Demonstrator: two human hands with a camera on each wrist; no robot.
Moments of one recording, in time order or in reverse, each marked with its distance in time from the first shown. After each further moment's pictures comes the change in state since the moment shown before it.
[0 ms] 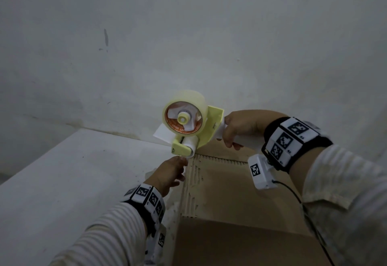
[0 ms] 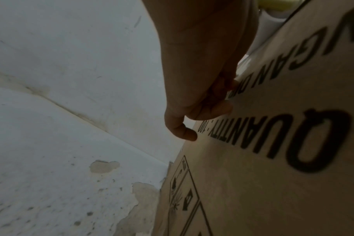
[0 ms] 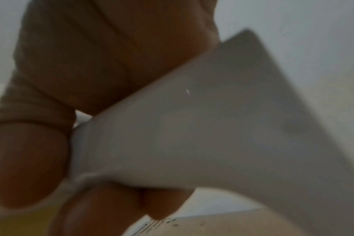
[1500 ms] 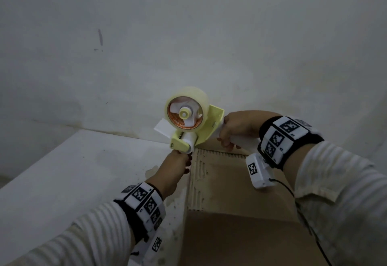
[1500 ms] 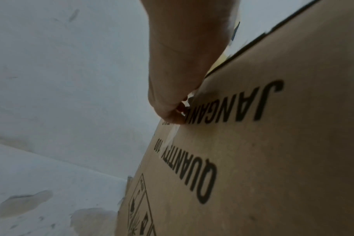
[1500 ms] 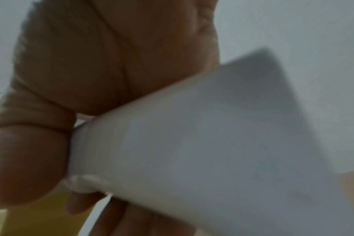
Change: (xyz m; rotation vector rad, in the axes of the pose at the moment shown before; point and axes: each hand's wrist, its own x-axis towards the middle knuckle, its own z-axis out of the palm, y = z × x) left_hand -0.021 0.017 0.029 -0.082 0.055 0.128; right_hand 0.023 0.030 0.010 0.042 -0.029 0.052
